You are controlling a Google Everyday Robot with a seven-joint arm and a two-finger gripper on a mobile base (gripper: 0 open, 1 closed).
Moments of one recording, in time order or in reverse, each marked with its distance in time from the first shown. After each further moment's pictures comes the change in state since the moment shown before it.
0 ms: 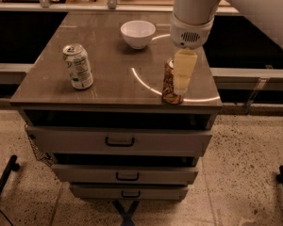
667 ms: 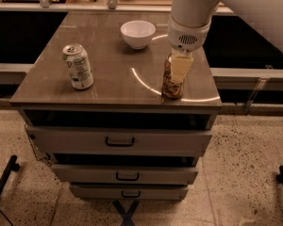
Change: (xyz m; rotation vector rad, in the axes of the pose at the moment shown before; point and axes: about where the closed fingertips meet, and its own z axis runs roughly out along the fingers) arm -0.004 0.002 0.005 -0.006 -0.012 -0.018
